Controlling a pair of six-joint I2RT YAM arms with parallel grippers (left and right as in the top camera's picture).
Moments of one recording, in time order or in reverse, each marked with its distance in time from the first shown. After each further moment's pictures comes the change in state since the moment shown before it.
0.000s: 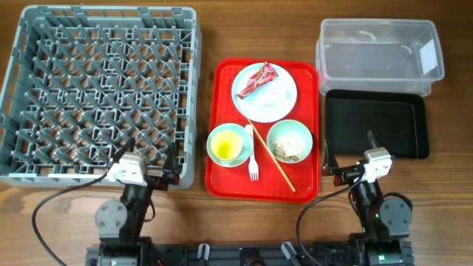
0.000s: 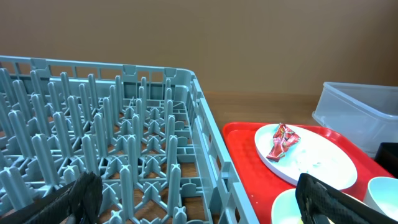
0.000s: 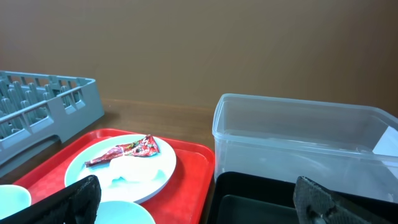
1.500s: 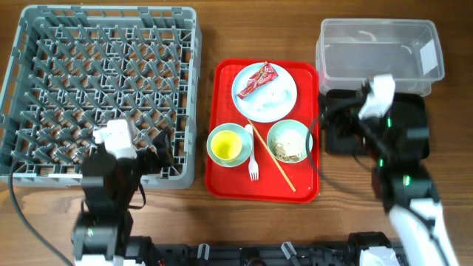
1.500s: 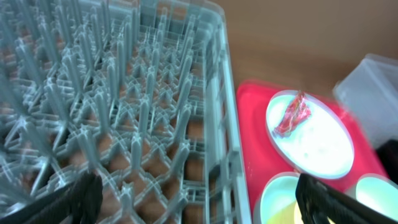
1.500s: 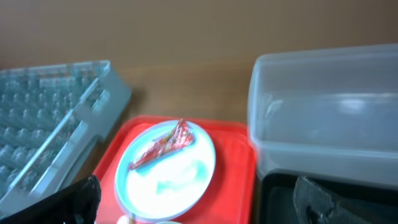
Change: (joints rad) left arm 0.000 0.576 0.477 -0.326 -0.054 -0.107; right arm 0.000 0.941 0.700 -0.207 -0.139 0.181
